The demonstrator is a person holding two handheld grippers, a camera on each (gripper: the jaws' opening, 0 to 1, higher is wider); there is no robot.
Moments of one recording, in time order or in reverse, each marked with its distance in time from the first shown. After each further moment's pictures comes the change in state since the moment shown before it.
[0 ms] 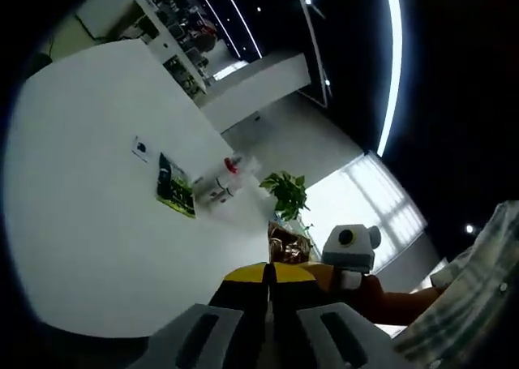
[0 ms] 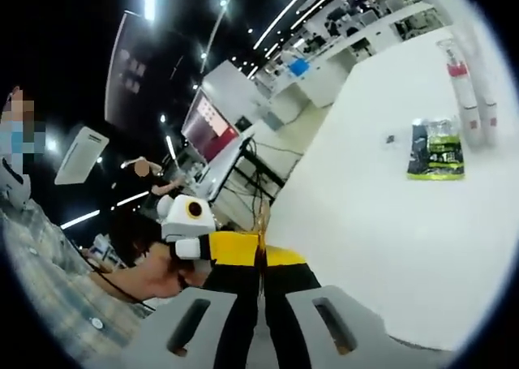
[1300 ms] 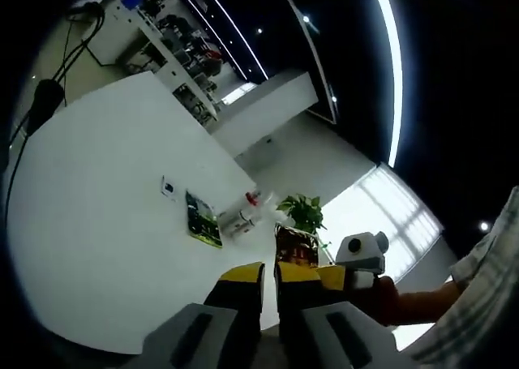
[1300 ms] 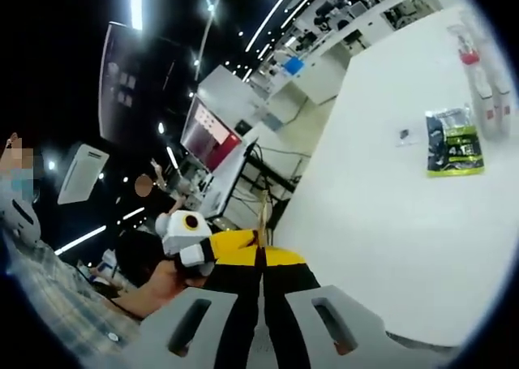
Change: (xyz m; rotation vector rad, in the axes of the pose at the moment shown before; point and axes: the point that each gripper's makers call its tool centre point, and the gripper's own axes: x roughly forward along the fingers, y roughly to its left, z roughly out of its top) left arm -0.042 0.017 0.045 0.090 -0.112 0.090; right arm 0.033 0.017 0.015 0.070 -0.007 0.001
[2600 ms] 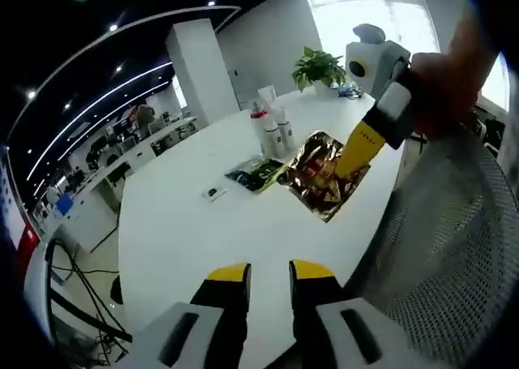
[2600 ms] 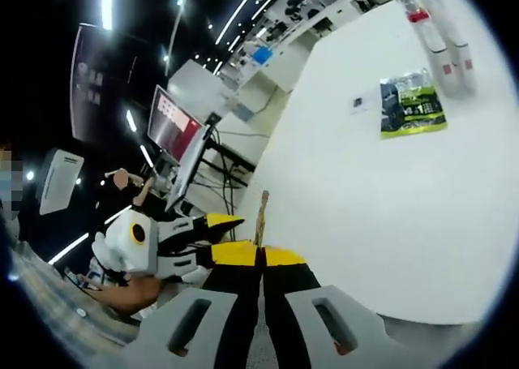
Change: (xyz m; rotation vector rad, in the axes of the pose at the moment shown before) left arm -0.008 0.079 -0.046 1.036 0.409 0.498; right arm -0.016 -0.065 -0.038 0.061 0.058 -0.135
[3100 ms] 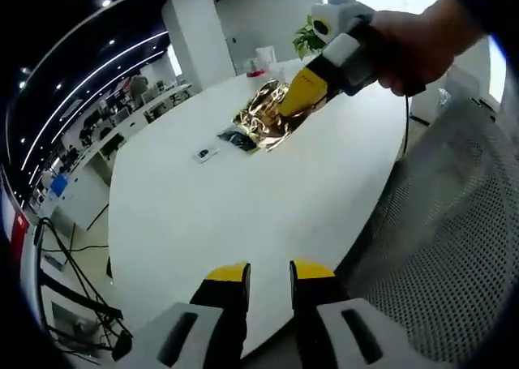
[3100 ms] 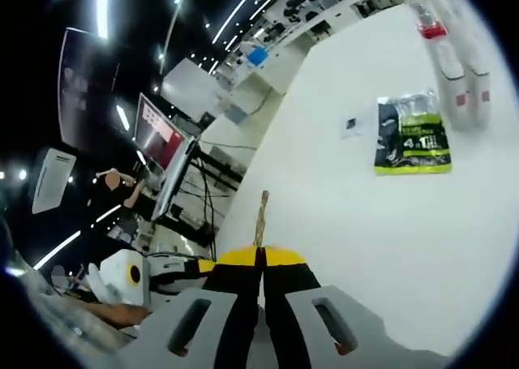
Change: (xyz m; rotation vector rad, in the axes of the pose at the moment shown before) left arm 0.009 -0.004 -0.033 0.030 0.172 -0.015; right arm 0.035 -0.032 0.061 -0.039 0.013 -0.046
